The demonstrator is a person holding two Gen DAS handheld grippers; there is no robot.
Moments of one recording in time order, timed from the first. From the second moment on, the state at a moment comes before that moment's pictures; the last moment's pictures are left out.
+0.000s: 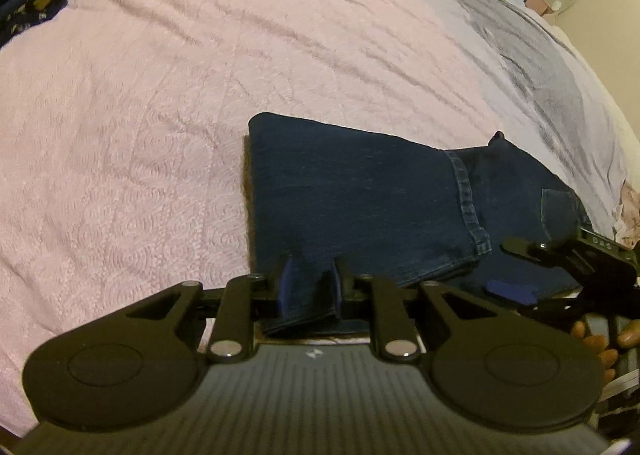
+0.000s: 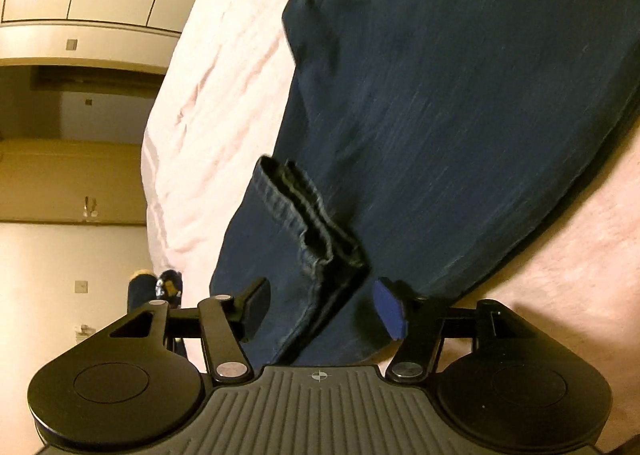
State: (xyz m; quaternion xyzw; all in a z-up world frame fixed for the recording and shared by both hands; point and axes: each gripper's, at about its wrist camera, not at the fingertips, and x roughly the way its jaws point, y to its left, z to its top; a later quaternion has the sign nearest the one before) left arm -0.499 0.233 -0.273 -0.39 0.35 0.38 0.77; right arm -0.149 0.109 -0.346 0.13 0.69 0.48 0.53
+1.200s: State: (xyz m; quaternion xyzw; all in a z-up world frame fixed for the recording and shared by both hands) left arm -0.457 0.255 -0.259 -0.39 0.31 0.31 0.81; right arm -0.129 0.099 -0.236 0.01 0.40 0.60 0.69
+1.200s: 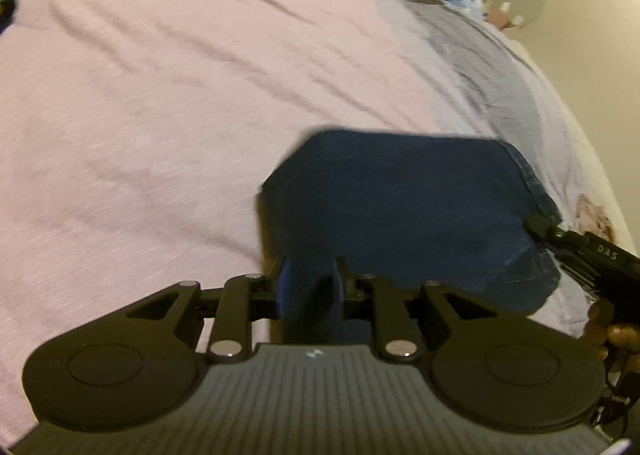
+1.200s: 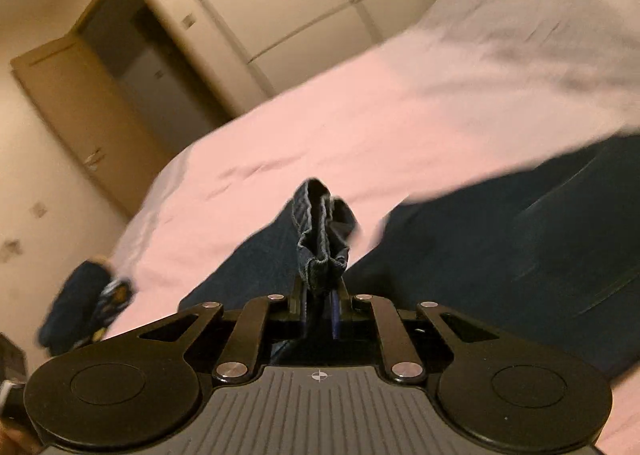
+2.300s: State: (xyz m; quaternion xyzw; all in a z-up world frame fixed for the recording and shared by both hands) left arm -0.315 0.223 -0.251 -0.34 0.35 0.23 0.84; right arm 0.068 -0.012 -0.229 0.14 0.41 0.42 0.80
